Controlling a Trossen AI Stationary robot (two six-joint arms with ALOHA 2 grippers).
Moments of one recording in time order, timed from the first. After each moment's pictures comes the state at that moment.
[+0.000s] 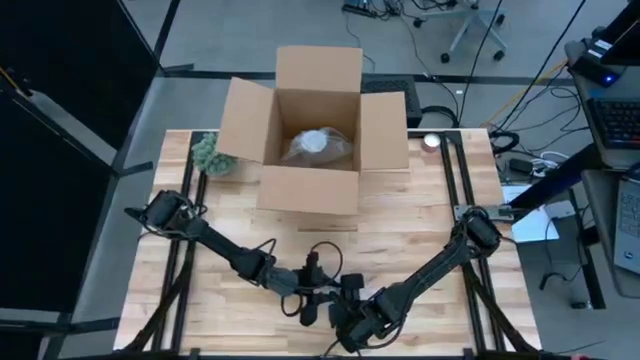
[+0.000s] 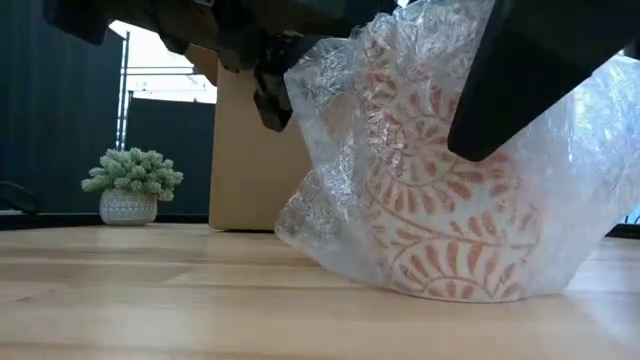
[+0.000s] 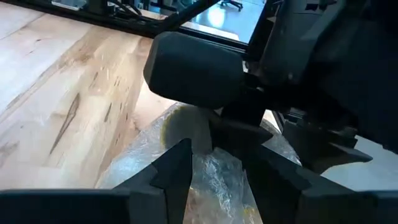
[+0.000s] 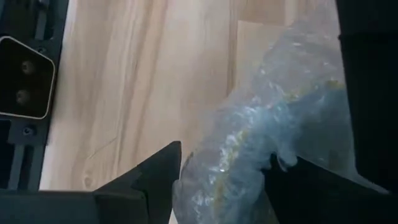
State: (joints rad) left arm -0.49 1.90 0.97 0.58 -0.28 -0.40; right arm 0.64 2.16 1.63 -0.74 0.30 0.51
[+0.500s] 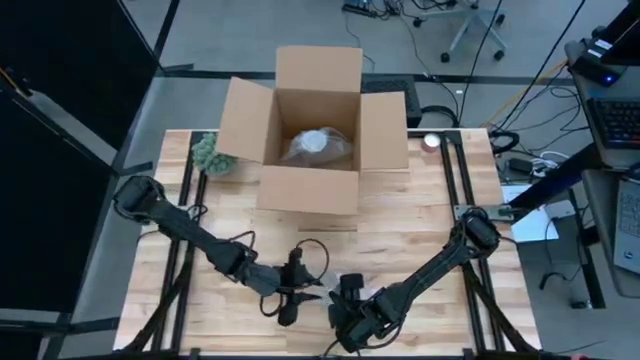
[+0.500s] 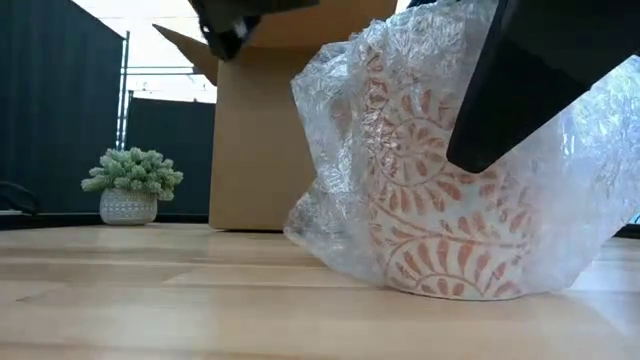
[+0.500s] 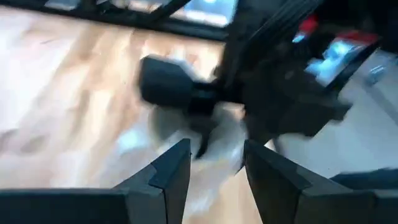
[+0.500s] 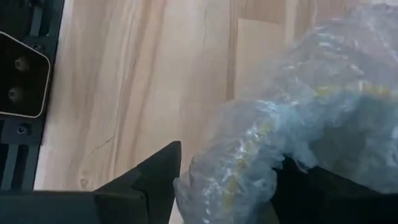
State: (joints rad) left arm -0.53 1.63 0.97 0.14 -0.34 -0.38; right arm 0.64 2.16 1.63 -0.73 0.31 0.51
